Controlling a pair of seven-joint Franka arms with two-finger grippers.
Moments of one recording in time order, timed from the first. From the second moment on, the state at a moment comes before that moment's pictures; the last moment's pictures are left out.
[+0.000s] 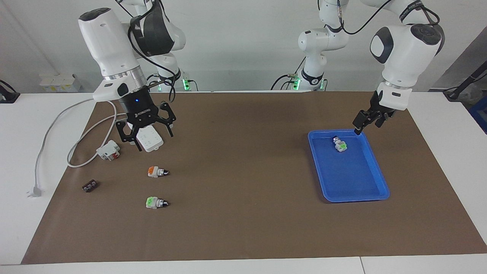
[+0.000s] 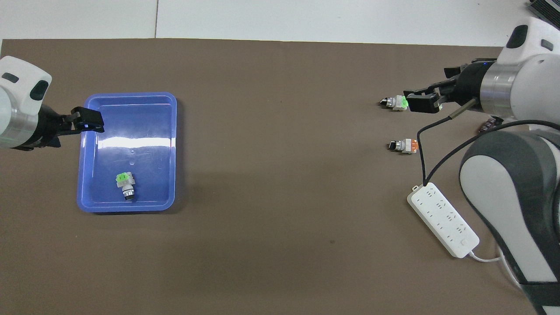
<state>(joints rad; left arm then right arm) 0.04 -0.01 -0.14 -1.78 0.01 1.85 -0.34 -0.04 0.04 0.16 -1.75 0.13 2.24 -0.37</state>
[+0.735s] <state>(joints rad) 0.01 0.00 -0.14 -1.55 0.05 1.51 -0.15 0.00 -0.06 0.06 -1.72 0.05 1.81 0.26</state>
